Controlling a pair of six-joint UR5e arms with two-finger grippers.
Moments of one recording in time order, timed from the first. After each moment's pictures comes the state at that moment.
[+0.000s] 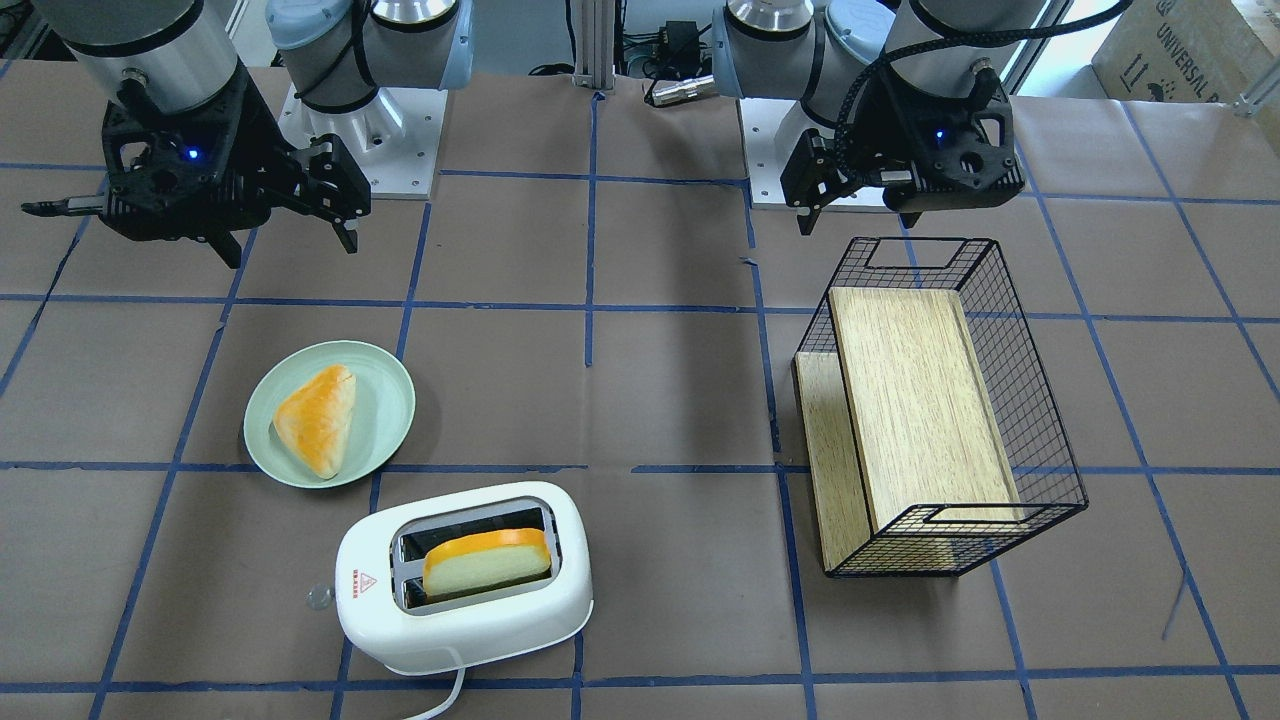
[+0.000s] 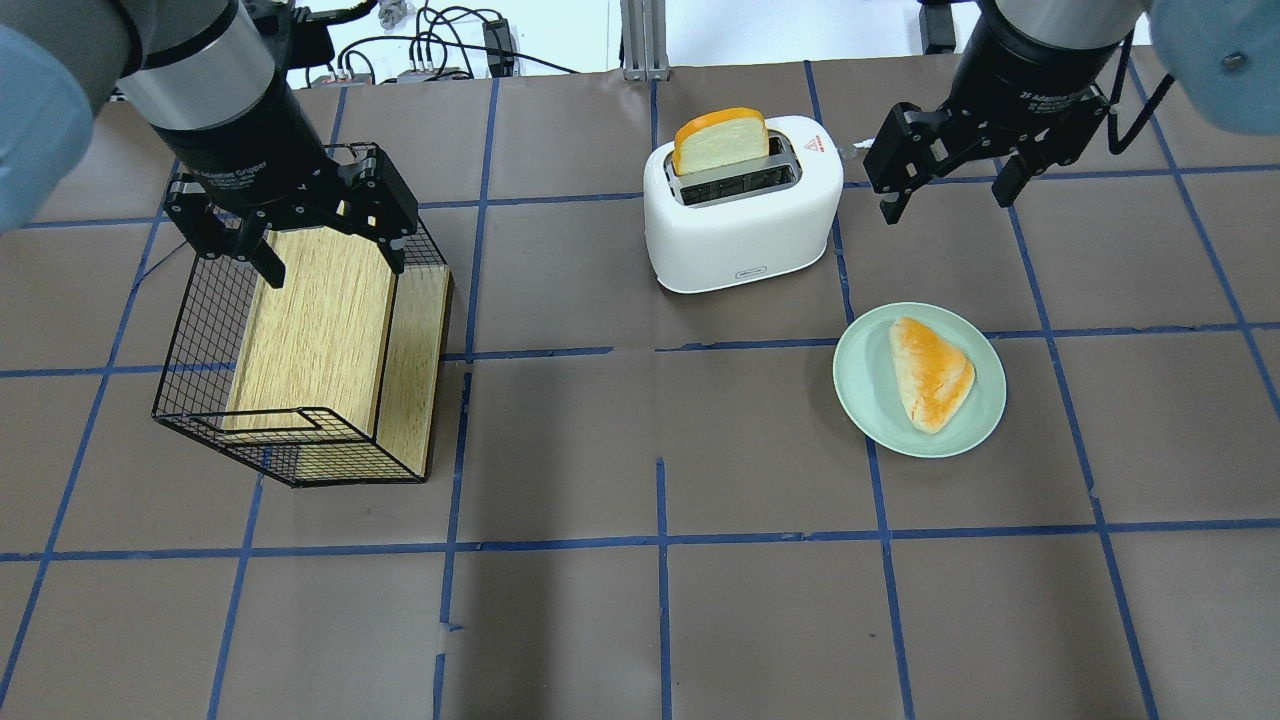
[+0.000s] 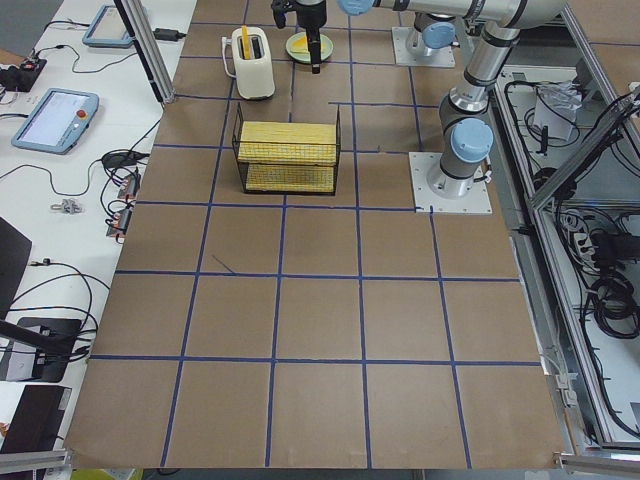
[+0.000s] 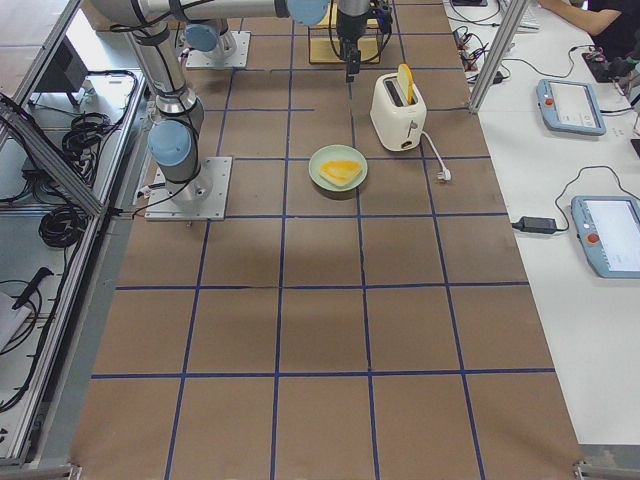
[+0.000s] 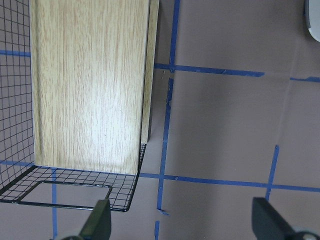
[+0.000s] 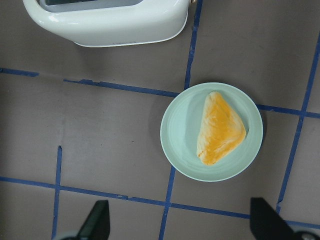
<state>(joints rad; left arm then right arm) -1.60 -1.56 -1.52 -1.70 1.58 -0.13 1.56 -1.54 1.50 -1.51 -1.53 -0.16</state>
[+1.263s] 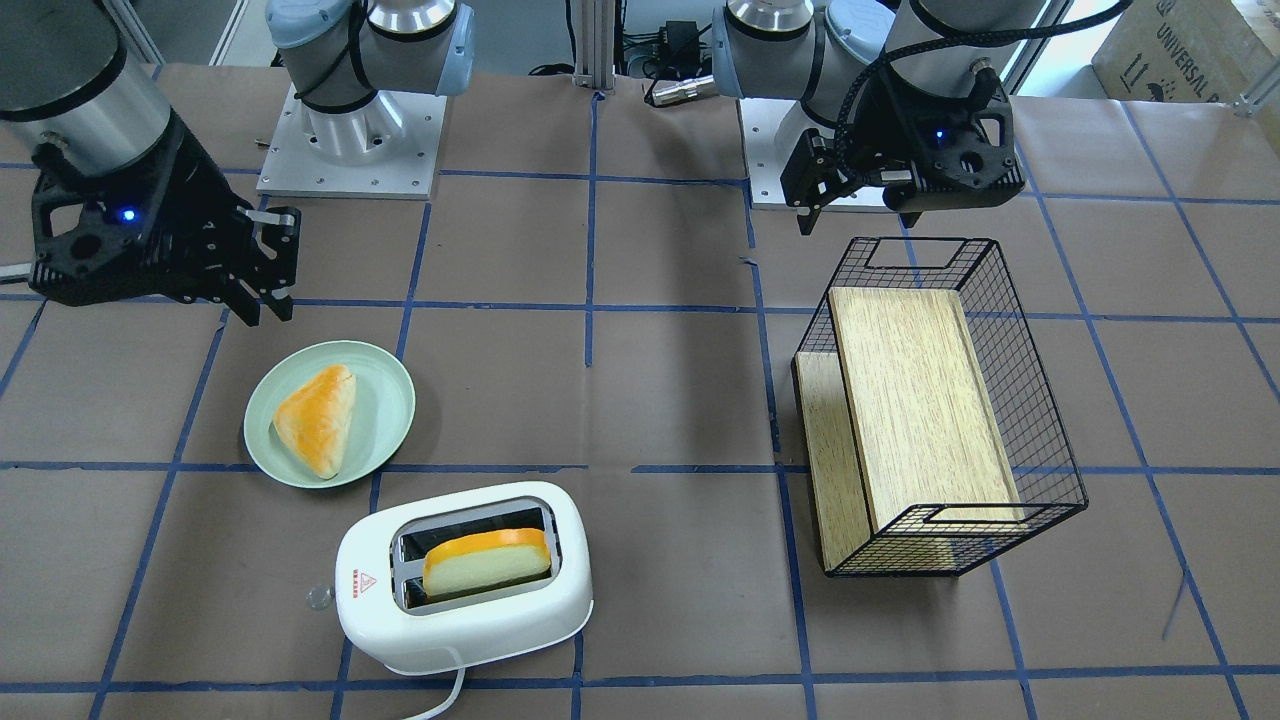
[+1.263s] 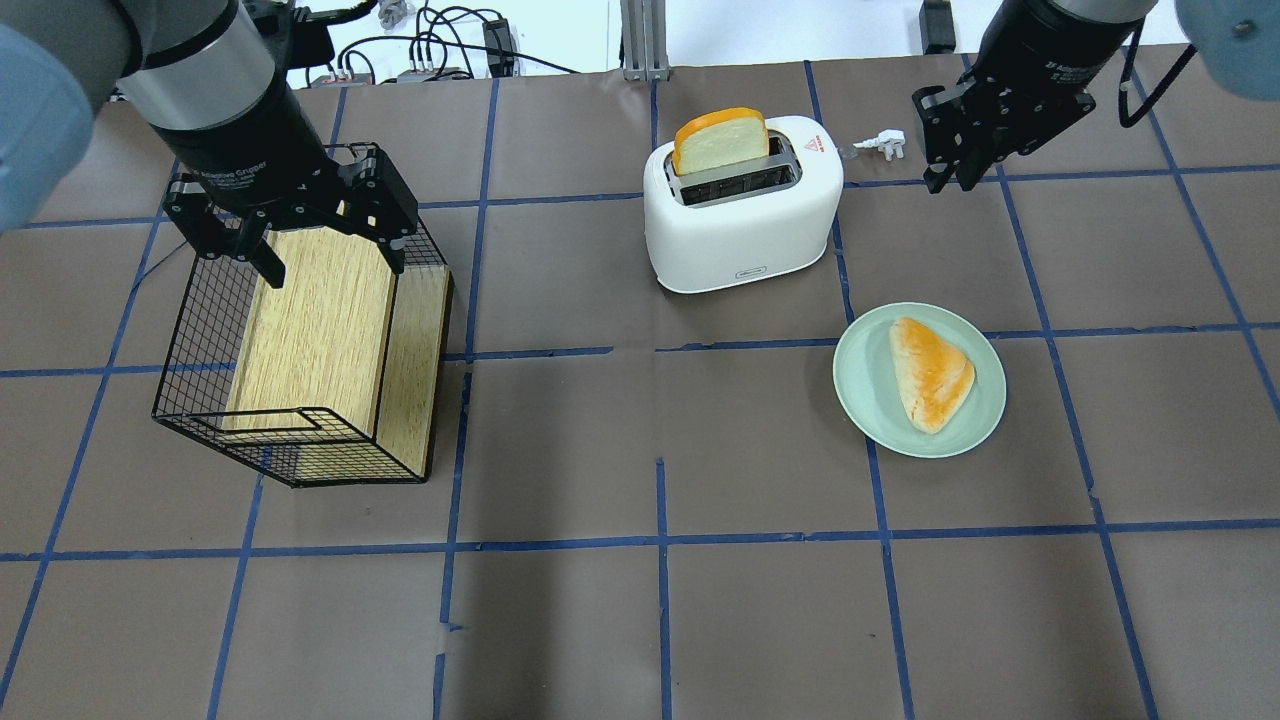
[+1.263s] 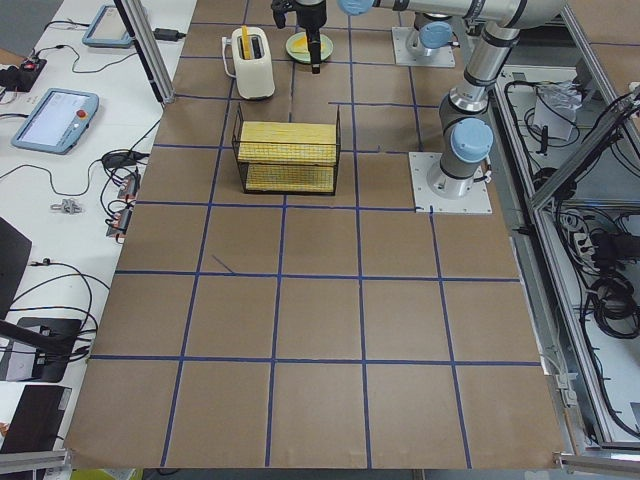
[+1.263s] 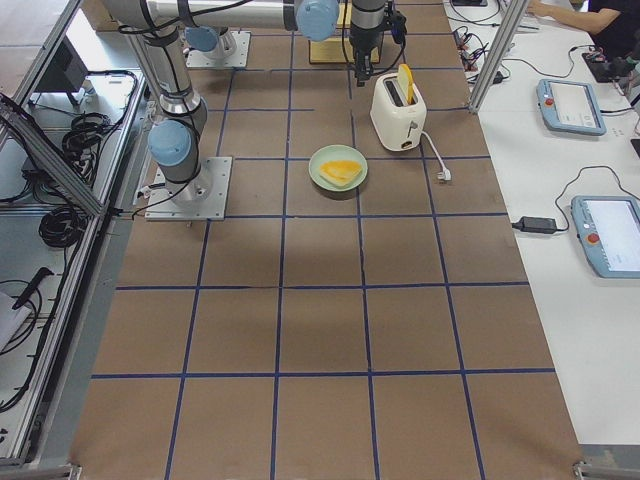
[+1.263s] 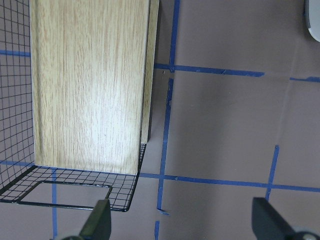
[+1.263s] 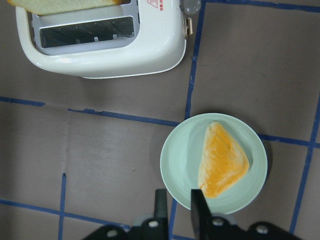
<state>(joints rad) -1.60 -1.56 -1.52 -1.70 1.58 -0.13 1.47 -1.46 1.47 -1.58 -1.41 -0.24</state>
